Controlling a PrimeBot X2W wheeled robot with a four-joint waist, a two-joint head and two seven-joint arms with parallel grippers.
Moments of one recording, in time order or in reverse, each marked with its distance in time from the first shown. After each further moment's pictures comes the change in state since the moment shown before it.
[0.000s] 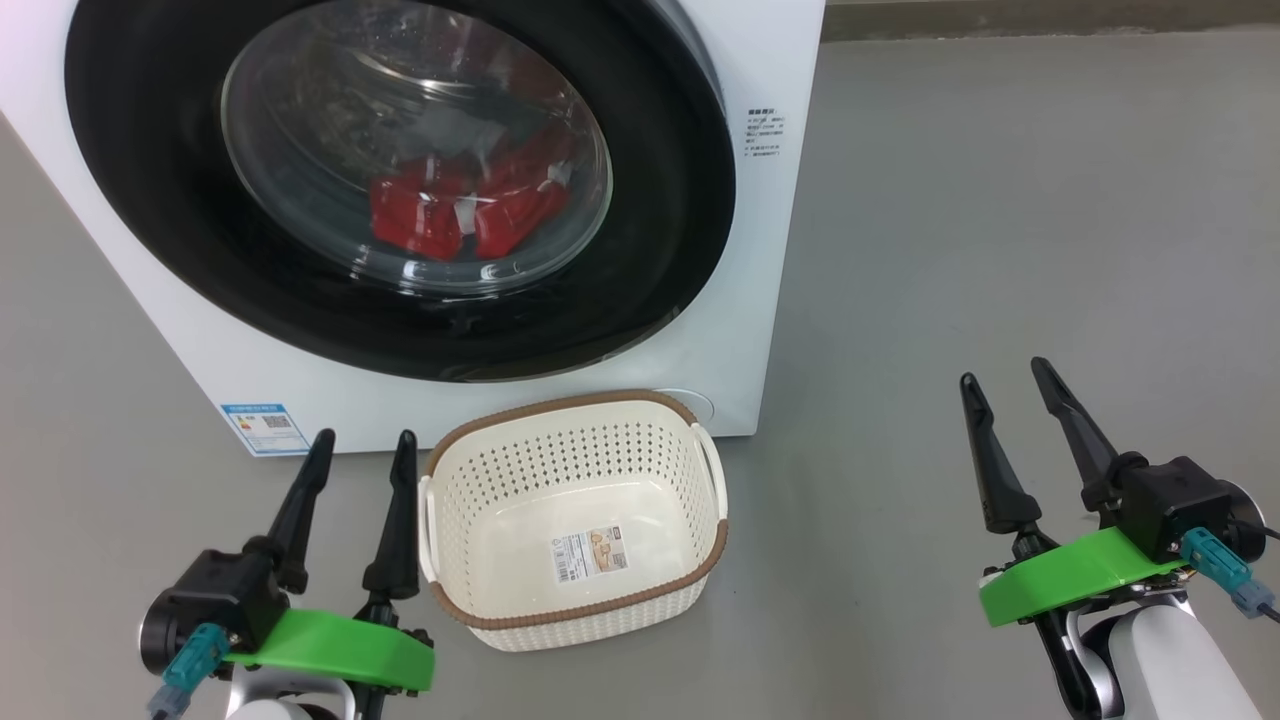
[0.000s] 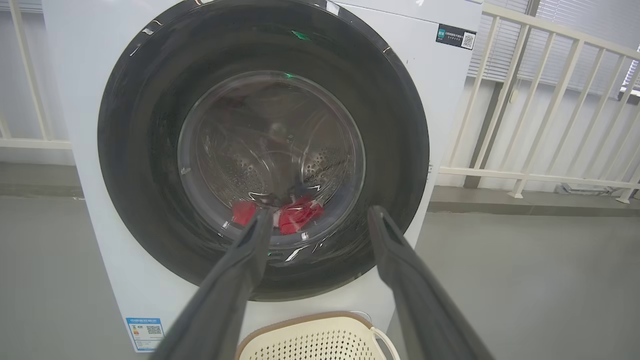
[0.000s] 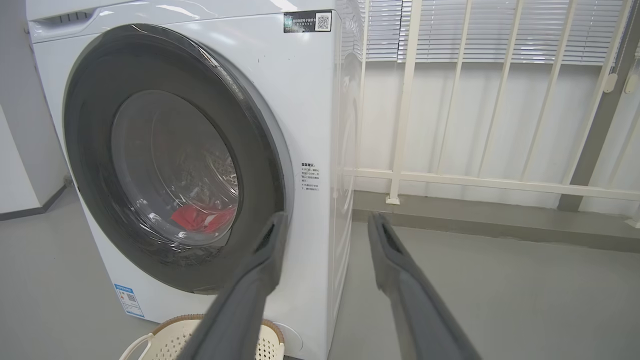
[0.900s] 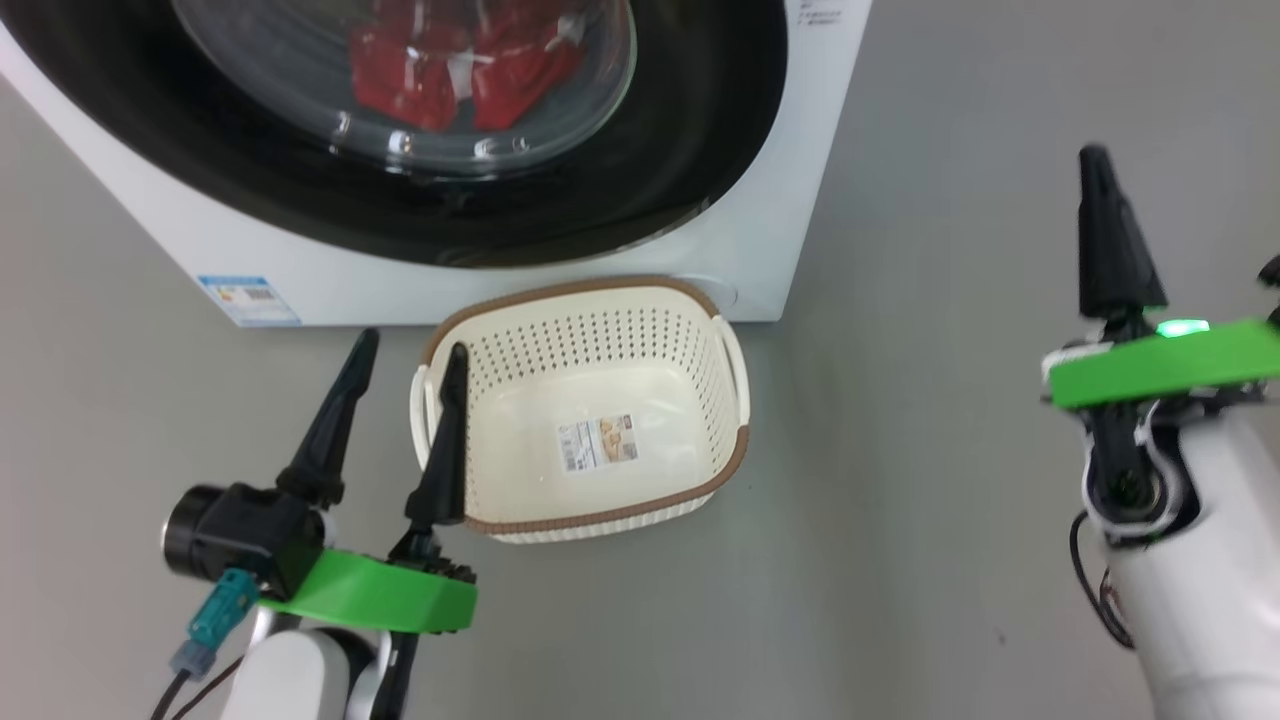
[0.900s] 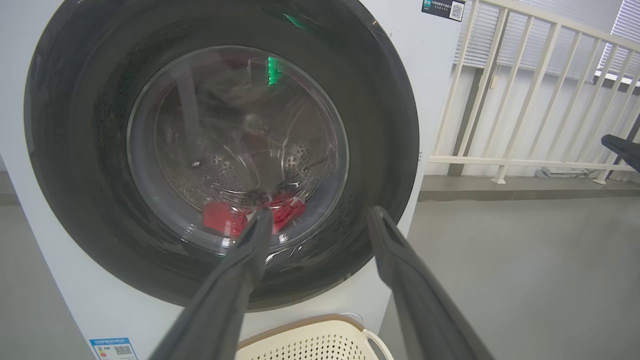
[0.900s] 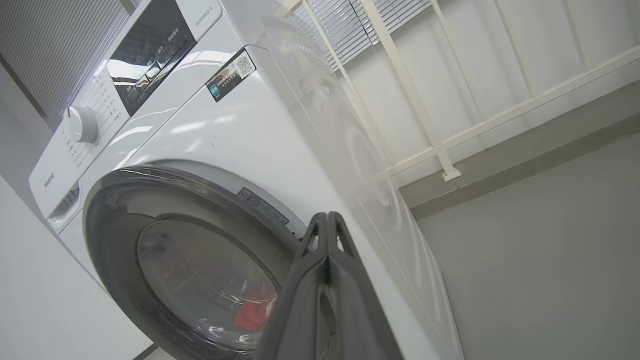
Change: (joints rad) left arm -0.098 0.001 -0.079 -0.099 0.033 -0.001 -0.004; right arm -0.319 -0.077 0.062 0.093 0.671 0.000 0.000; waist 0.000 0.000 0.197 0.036
